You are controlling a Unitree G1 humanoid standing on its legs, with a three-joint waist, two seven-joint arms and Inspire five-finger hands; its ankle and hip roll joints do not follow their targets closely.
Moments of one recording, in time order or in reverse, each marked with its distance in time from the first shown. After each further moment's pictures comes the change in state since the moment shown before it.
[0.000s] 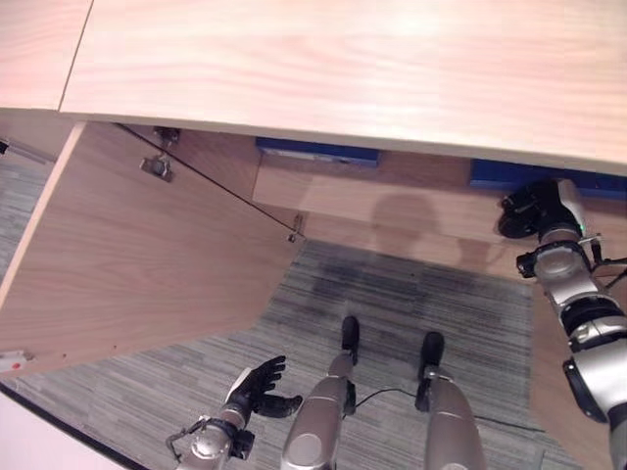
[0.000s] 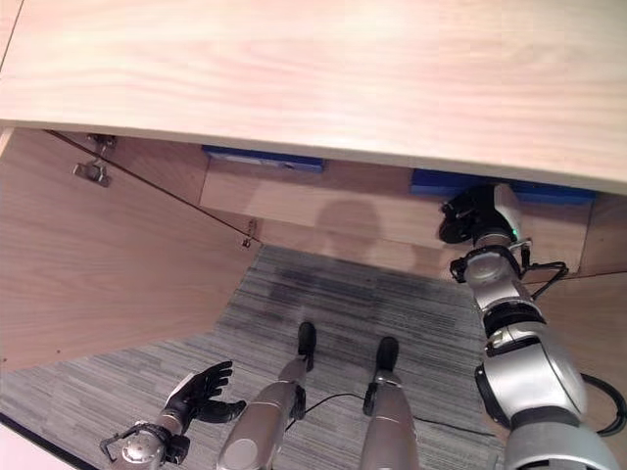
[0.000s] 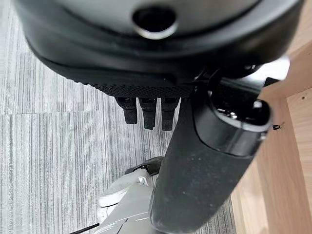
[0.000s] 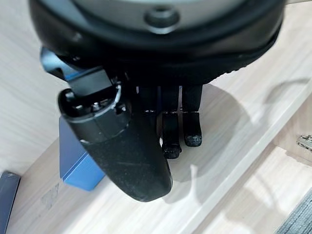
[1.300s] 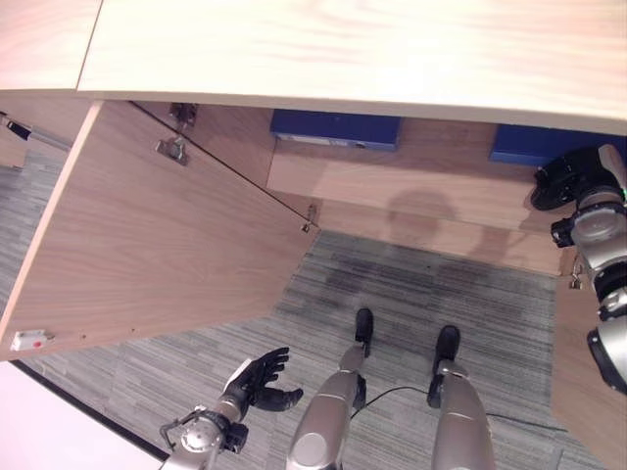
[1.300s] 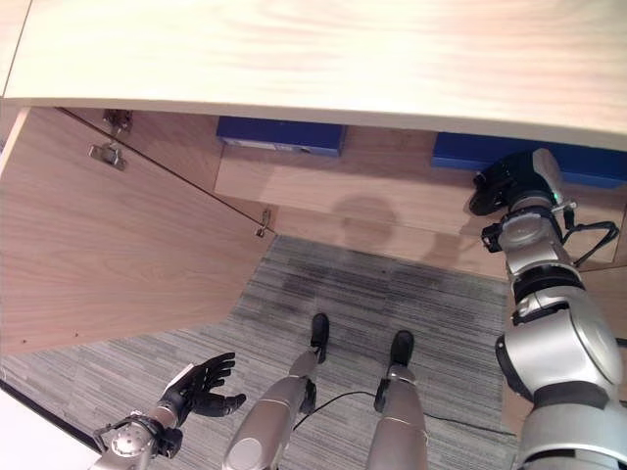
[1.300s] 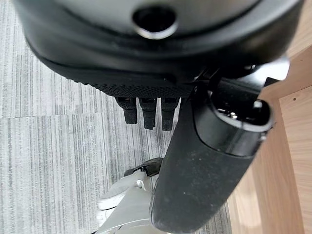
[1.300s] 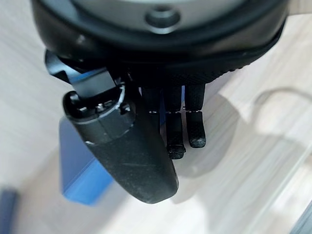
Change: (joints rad) left arm -0.002 0.065 -0.021 -0.094 -0.047 0.008 -0.064; right arm -0.127 -0.097 0.043 0.026 0.181 0.073 0.061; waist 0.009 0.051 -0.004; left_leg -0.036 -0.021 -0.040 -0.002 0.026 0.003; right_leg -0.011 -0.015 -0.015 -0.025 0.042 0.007
